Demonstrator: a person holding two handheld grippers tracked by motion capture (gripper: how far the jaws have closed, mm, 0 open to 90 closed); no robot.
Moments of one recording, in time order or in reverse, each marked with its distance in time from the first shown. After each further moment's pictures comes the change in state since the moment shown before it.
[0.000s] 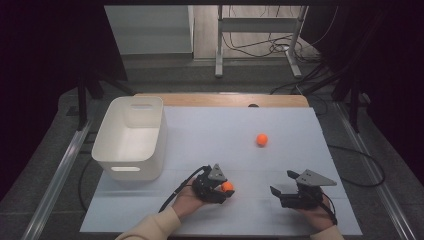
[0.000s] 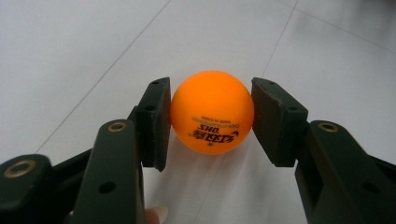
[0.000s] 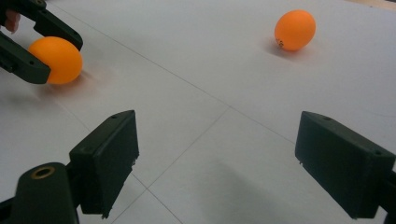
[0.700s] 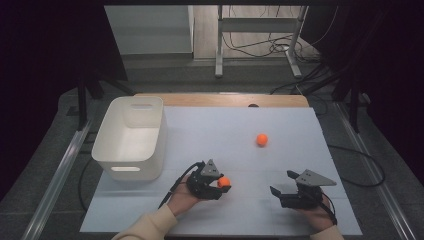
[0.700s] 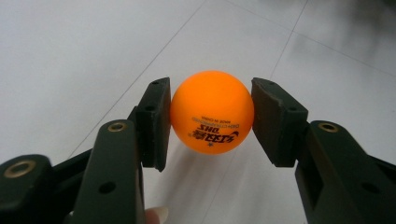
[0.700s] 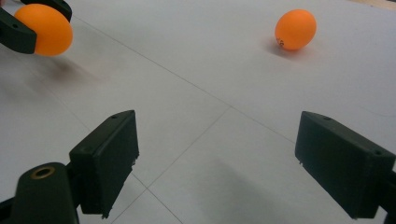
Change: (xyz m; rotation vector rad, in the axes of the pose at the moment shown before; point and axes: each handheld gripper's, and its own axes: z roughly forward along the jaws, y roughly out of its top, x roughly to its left) left arm 0.007 0.001 -0.020 -0.059 0.012 -0.018; right arm 0.000 0.000 0.000 0.003 -0.001 -0.001
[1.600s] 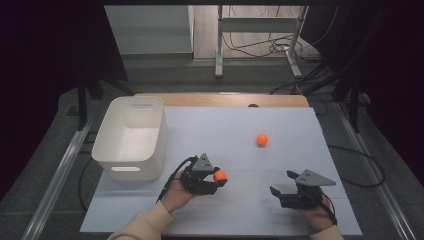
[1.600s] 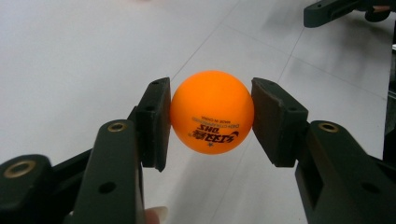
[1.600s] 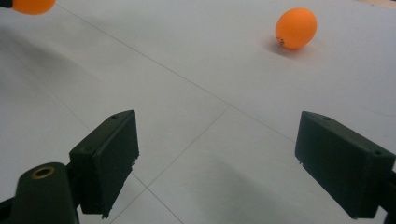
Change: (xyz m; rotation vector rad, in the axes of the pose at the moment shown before) left arm 0.008 0.006 -0.026 -0.058 0.024 -0.004; right arm 0.000 0.000 0.001 0.004 0.000 -0.002
